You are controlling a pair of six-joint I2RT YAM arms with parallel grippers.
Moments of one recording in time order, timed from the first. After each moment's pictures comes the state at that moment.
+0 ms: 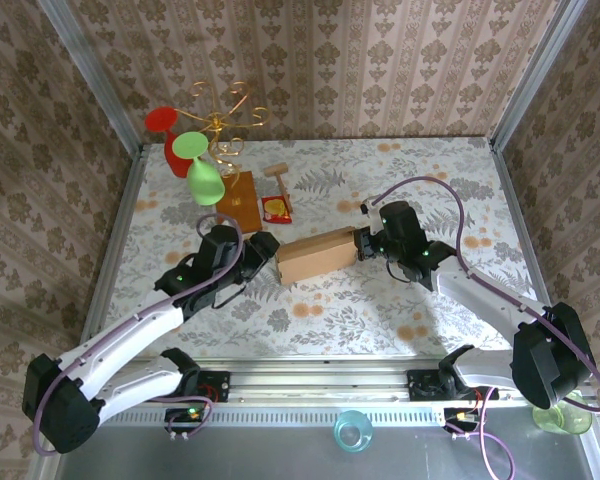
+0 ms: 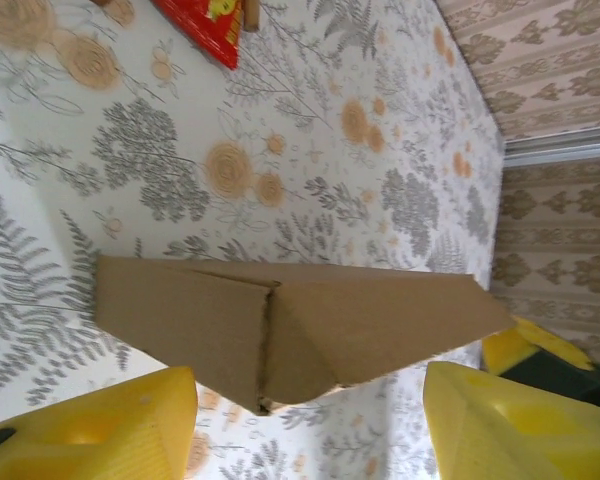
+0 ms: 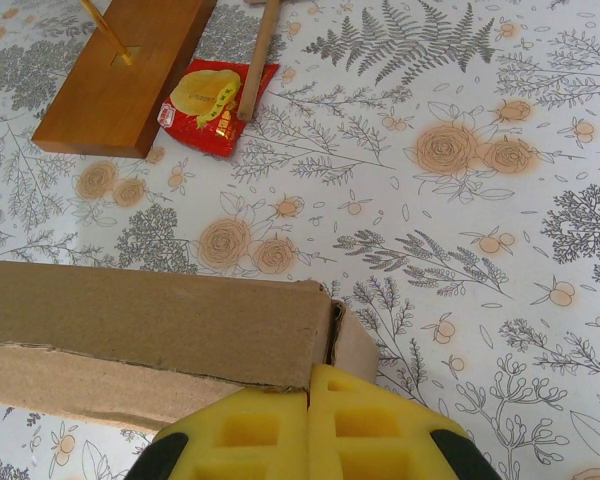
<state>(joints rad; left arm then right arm) -0.72 0.97 0.71 -0.31 0.02 -1.27 0.49 1.26 0.80 -0.18 -0.05 0.21</state>
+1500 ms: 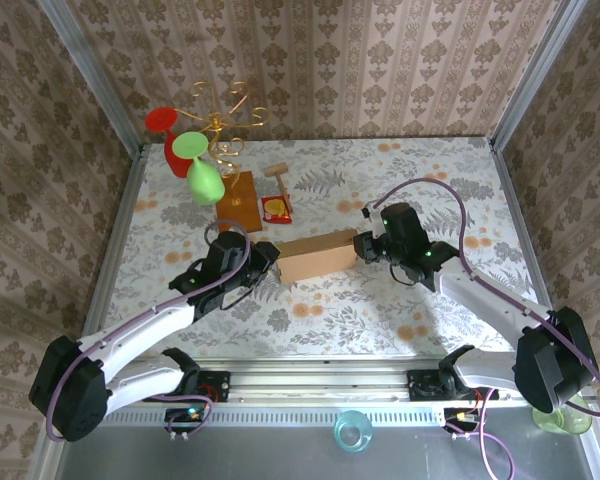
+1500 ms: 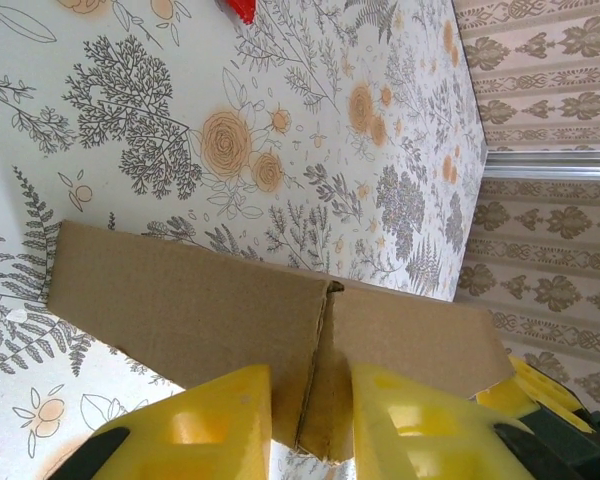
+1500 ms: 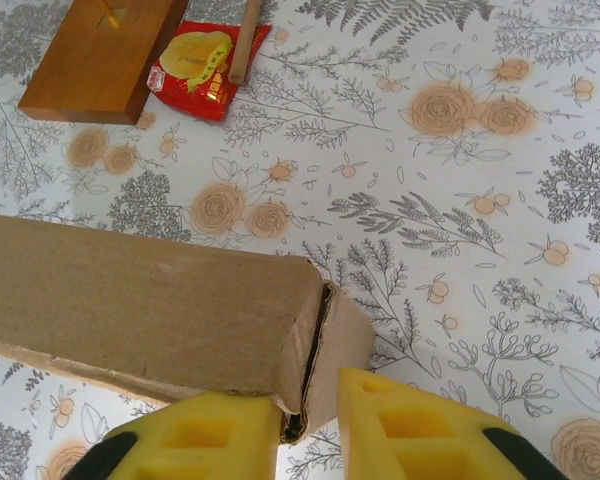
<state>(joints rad) -0.71 1.06 0.59 -0.09 0.07 -1.37 0.48 1.24 0.80 -0.27 -0.06 0.21</state>
